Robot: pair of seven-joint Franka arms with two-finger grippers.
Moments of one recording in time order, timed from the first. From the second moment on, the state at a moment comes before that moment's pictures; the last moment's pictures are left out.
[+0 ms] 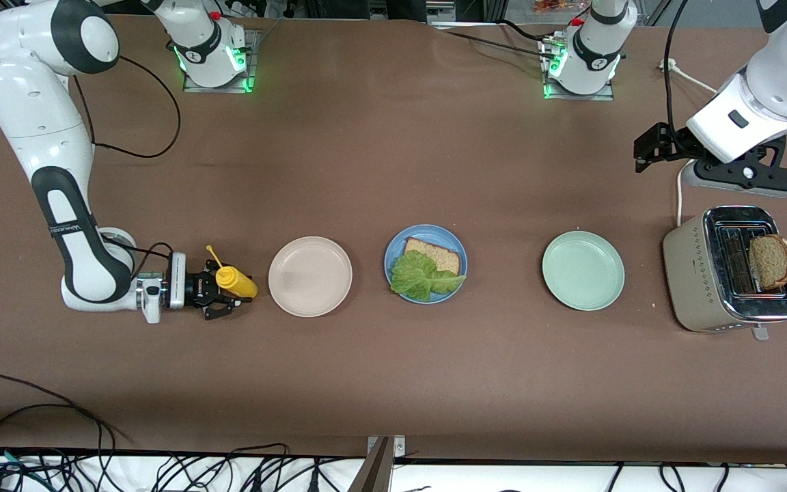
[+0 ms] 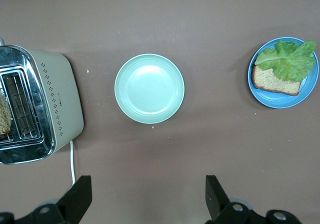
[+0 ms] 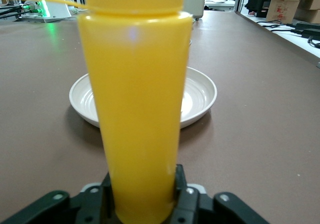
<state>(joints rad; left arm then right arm) 0.07 0.05 -0.24 -1.56 0.02 1.53 -0.04 -0.24 1.03 0.23 -1.43 0.96 1.88 -2.41</state>
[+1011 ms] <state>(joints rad) 0.07 0.05 -0.24 -1.56 0.02 1.53 -0.04 -0.14 0.82 0.22 -1.41 0.53 1.90 -1.75</state>
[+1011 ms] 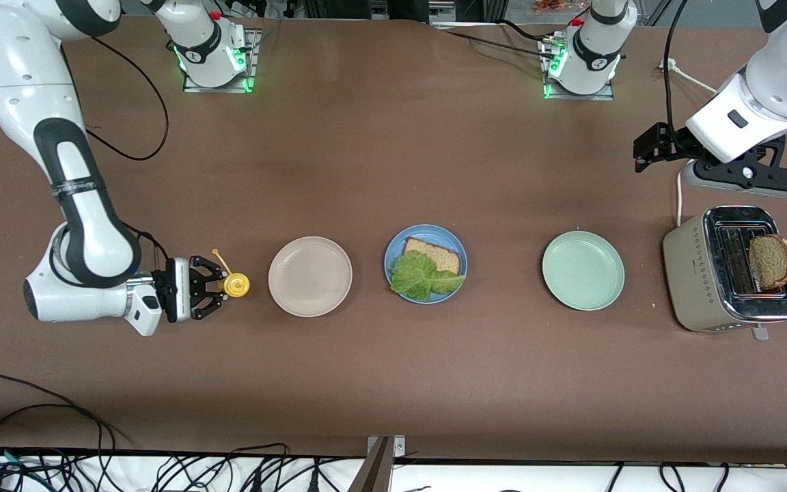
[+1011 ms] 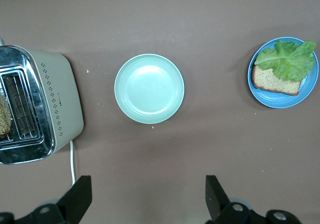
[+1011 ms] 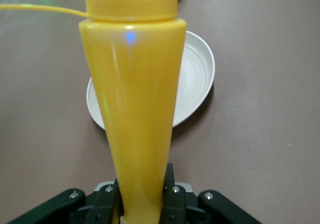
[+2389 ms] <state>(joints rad) 0.07 0.05 -0.25 -1.56 0.02 1.53 -0.04 0.86 0.74 -0.44 -1.35 0.17 1.86 -0.84</state>
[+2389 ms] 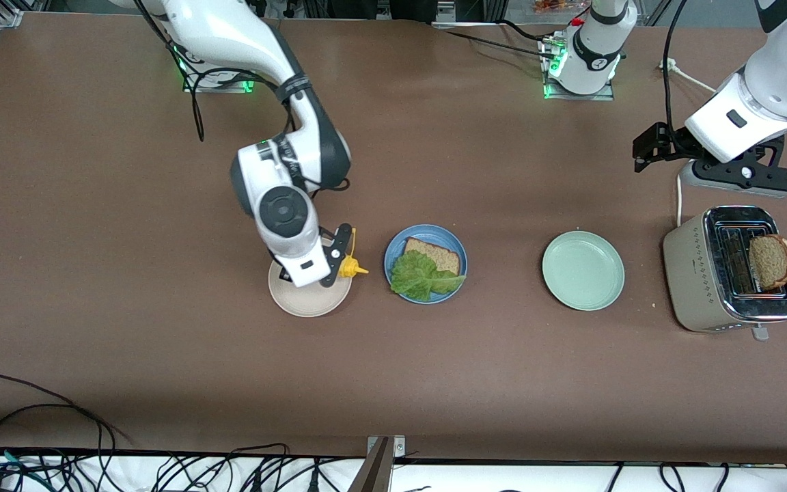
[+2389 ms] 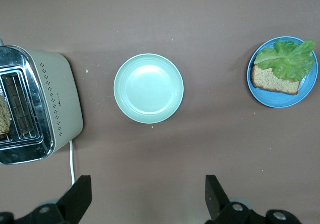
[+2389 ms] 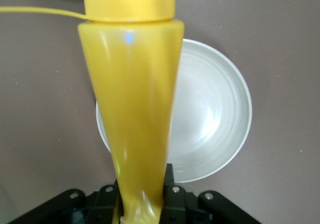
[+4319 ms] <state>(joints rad) 0.07 0.05 -0.25 -1.56 0.02 1.53 -0.04 1.12 1.02 -0.60 -1.07 0.09 1.68 -0.58</state>
